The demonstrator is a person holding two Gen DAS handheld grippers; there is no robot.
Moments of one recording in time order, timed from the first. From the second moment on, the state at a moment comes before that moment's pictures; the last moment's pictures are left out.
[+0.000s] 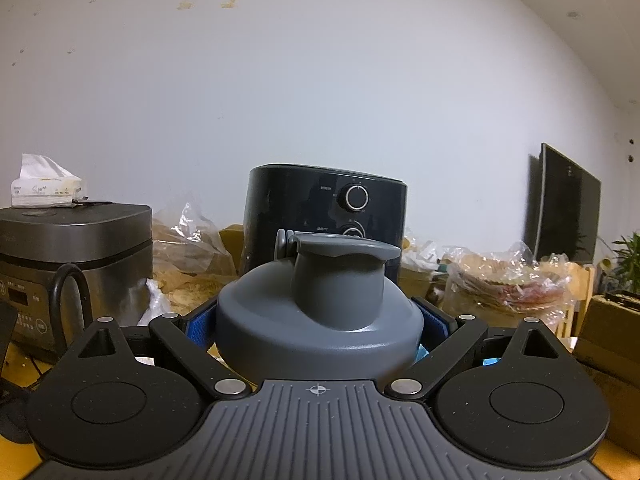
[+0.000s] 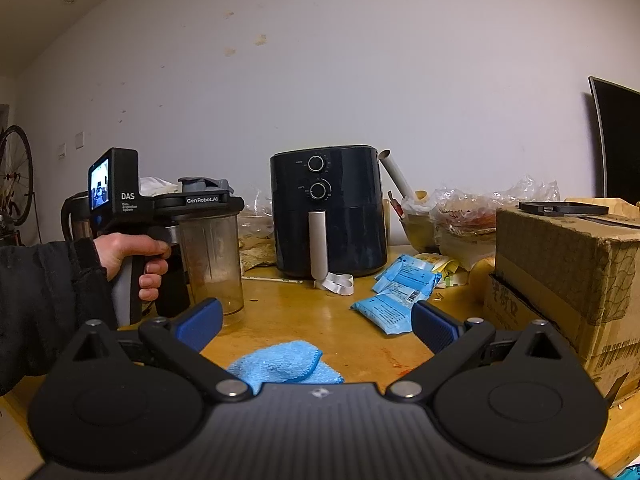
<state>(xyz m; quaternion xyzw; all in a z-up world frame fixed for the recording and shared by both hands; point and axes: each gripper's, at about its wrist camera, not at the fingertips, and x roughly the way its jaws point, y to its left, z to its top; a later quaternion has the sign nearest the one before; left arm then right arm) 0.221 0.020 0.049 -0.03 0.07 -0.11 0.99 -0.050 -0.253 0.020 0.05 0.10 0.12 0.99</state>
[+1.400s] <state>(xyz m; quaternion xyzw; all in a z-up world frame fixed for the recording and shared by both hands) 0.129 0.020 0.072 -0.02 0.07 -0.14 0.99 0.004 -0.259 0.010 0.03 0.10 0.12 0.99</state>
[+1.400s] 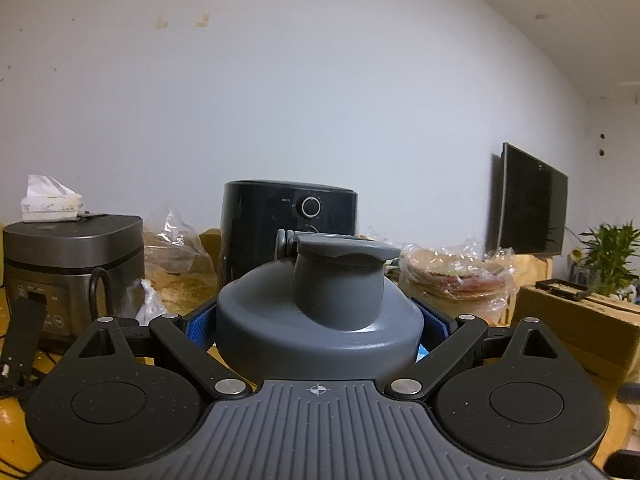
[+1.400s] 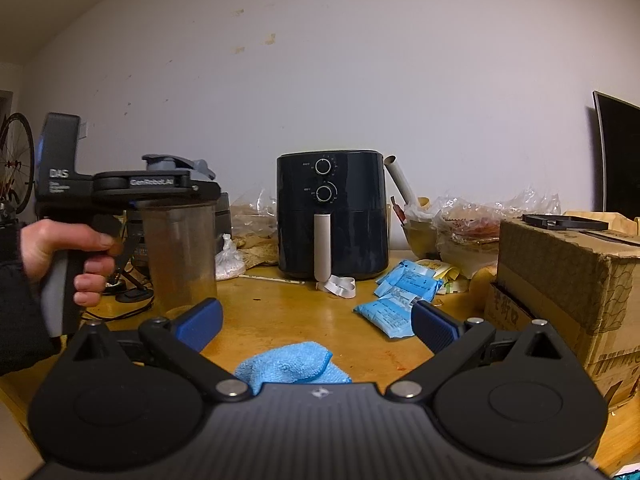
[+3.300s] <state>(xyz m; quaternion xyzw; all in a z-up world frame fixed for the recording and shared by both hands) 0.047 0.025 0.080 -0.03 0.12 -0.14 0.98 0.034 -0.251 0.002 0.00 0.10 0.12 0.99</state>
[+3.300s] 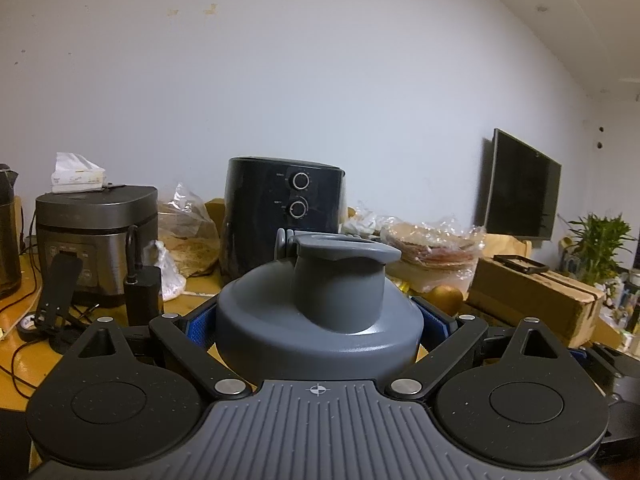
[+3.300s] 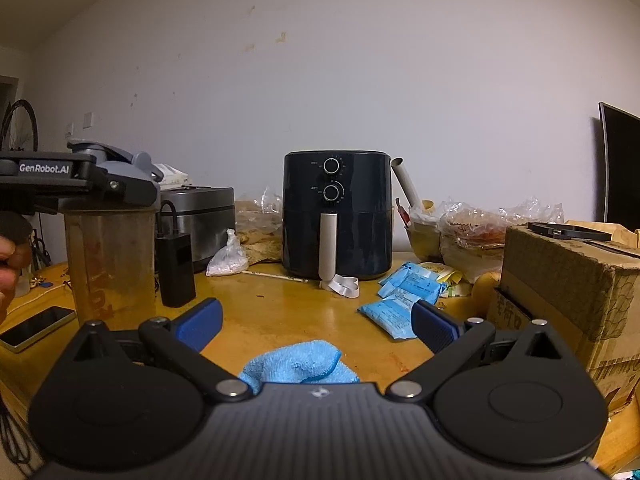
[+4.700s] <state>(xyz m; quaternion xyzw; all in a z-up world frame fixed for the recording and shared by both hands) 0.060 0.013 0.030 -0.02 0.08 -0.19 0.98 0.057 -0.245 -0.013 0.03 0.11 0.12 0.99</state>
